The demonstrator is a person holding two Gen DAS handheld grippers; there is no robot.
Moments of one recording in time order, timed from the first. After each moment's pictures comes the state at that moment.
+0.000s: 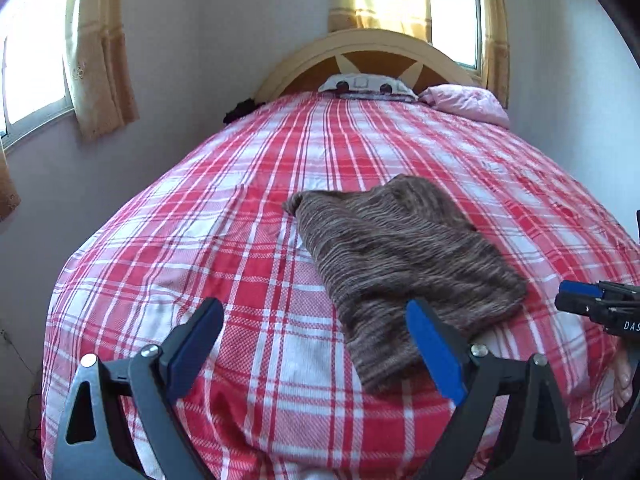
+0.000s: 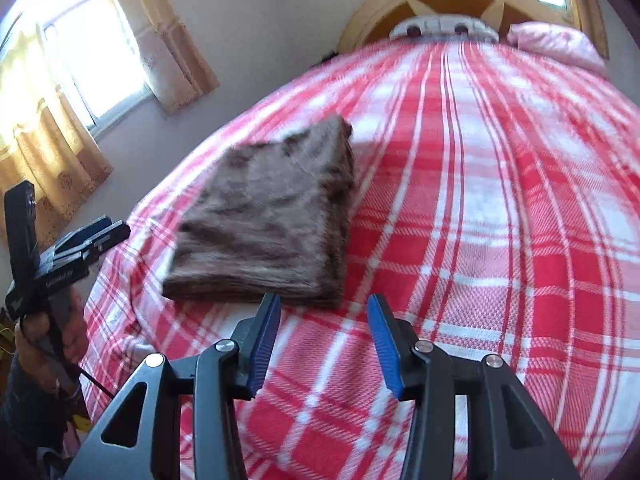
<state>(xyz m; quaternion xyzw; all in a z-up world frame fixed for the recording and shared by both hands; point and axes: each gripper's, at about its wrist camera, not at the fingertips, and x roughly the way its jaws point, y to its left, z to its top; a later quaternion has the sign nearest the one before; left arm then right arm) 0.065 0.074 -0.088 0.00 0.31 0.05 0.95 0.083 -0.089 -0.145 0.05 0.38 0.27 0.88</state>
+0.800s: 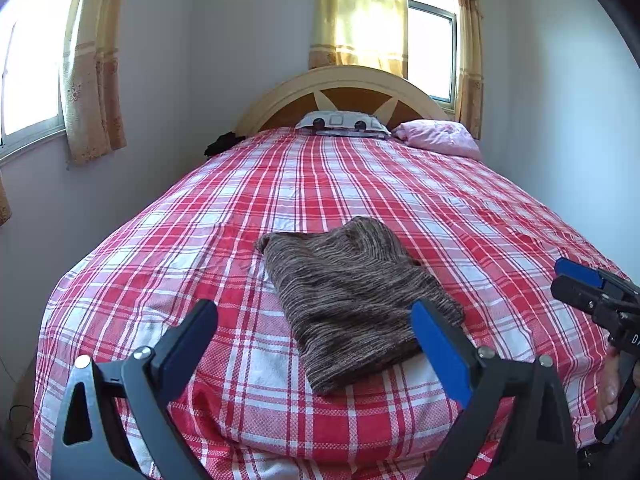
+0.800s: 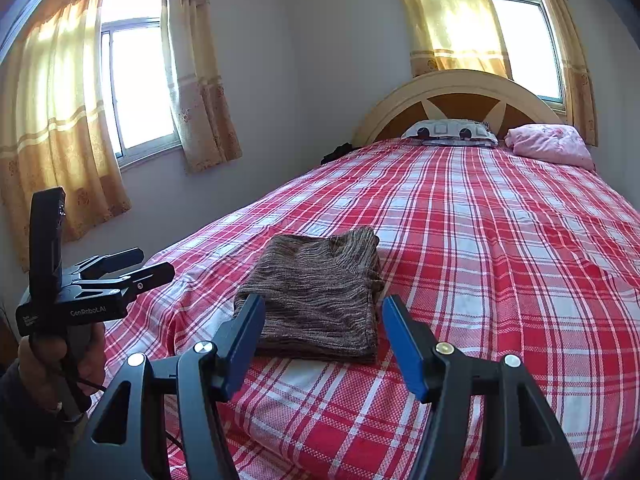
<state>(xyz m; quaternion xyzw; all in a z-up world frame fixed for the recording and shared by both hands) 0.033 0.049 -0.056 -0.01 0.26 0.02 0.97 0.004 -0.080 -0.072 0.02 0.22 0.26 0.94</state>
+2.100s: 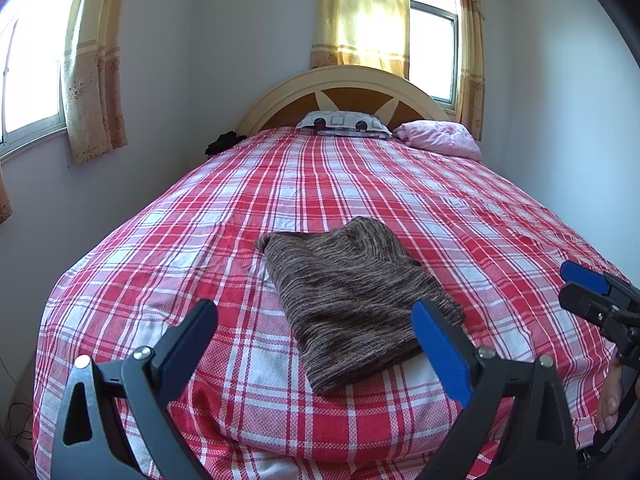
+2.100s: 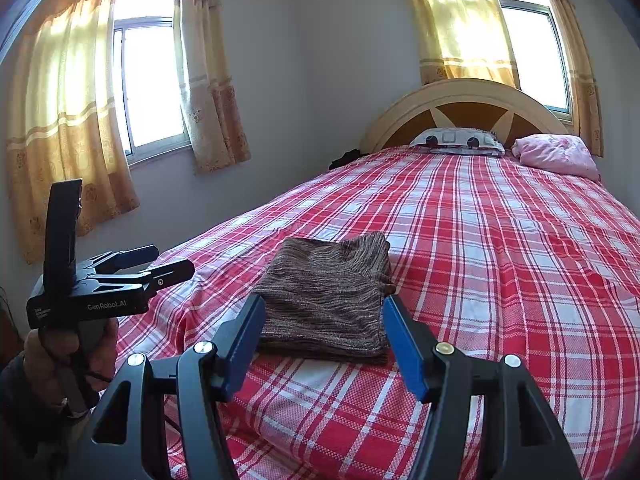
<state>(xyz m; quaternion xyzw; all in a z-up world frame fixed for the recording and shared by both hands) 0.031 0.046 -0.055 -0.01 0.26 0.02 0.97 -0.008 -0.074 -0.070 0.01 0.21 0.28 0.94</state>
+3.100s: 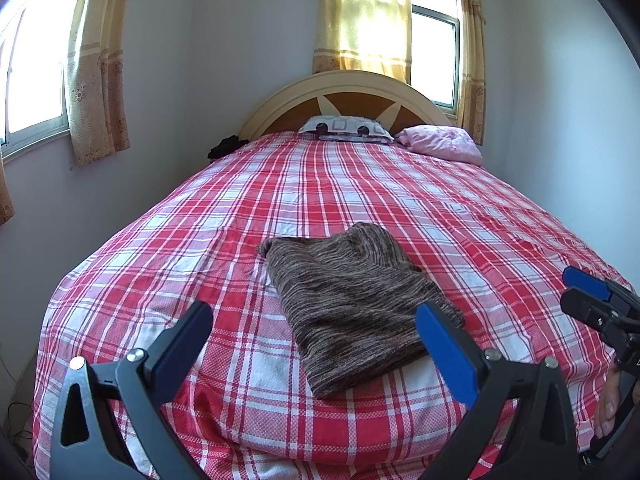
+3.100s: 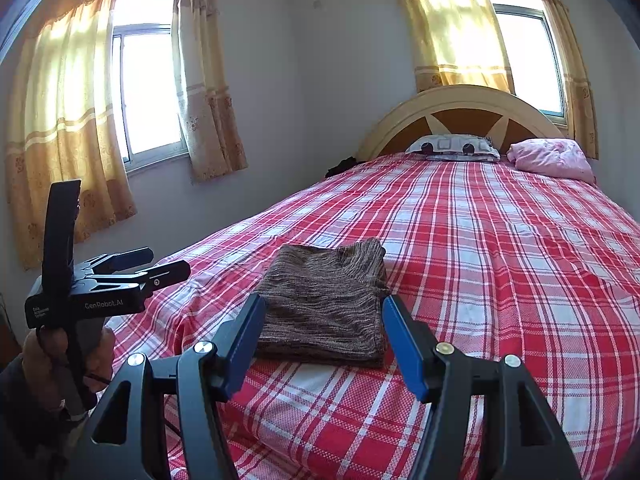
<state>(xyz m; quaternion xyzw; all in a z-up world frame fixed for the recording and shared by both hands) 0.029 0.046 -0.053 -0.02 0.25 0.02 0.97 -0.013 -0.079 -0.070 0.02 0.20 0.27 0.94</state>
